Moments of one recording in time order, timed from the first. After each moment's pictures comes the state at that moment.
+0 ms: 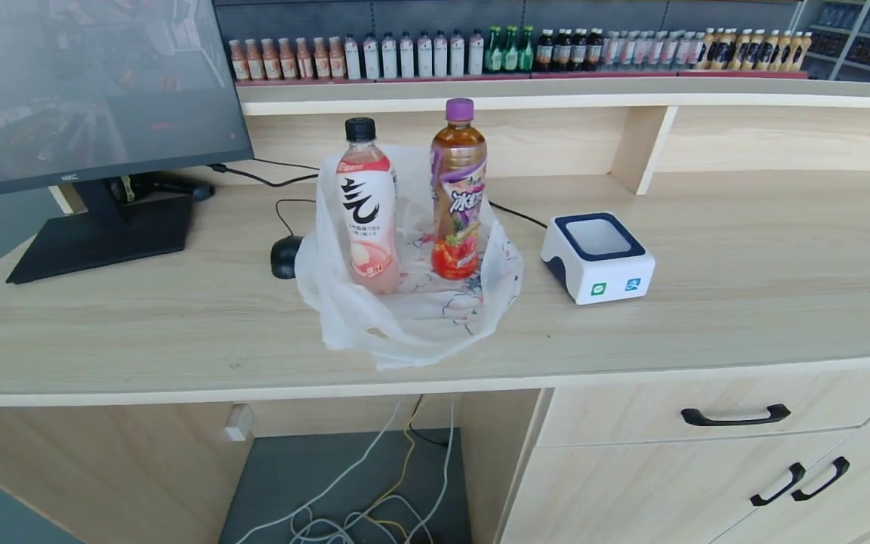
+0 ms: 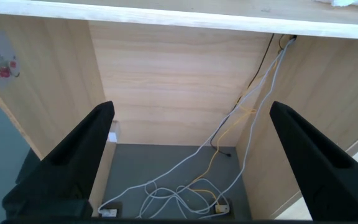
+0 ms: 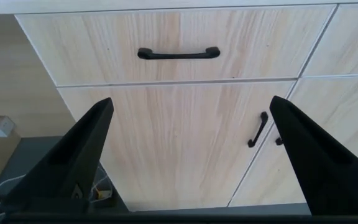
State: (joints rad) left arm 0.00 0.00 0.00 0.00 0.00 0.00; right arm 0.01 0.00 0.00 0.00 -0.03 -0.02
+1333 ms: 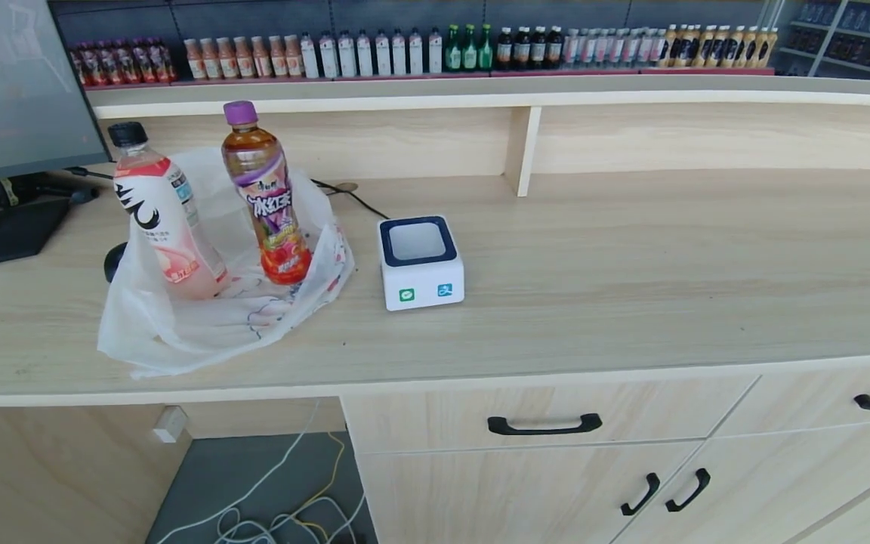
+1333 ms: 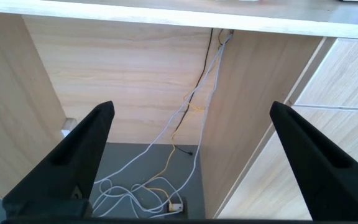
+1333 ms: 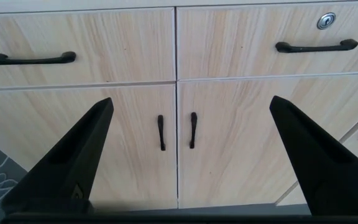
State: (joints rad) left arm 0.00 0.00 0.00 0.00 0.00 -0.01; right arm 0.01 0.00 0.00 0.00 -0.03 -0.02
